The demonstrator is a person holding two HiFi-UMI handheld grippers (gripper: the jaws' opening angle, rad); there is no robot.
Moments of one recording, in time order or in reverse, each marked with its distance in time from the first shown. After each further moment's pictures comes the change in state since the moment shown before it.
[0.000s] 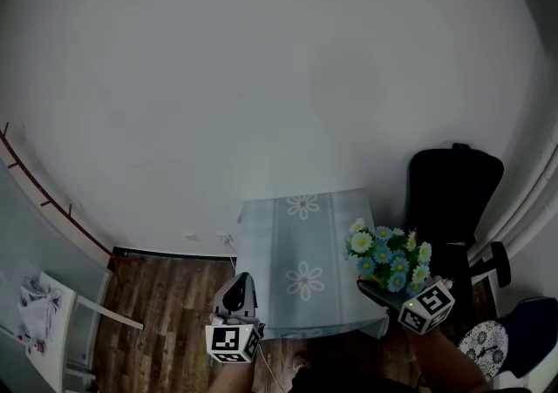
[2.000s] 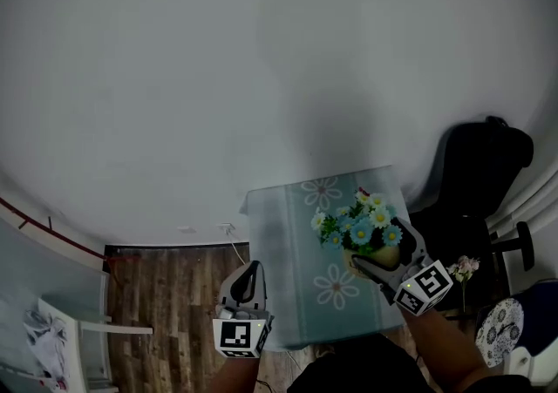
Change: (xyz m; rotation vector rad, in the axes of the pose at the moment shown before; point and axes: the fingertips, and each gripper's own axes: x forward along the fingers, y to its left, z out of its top) left arm 0.135 0.111 -0.074 0.049 0.138 -0.143; right arm 0.210 -0.029 -0.052 0.059 -0.017 -0.045
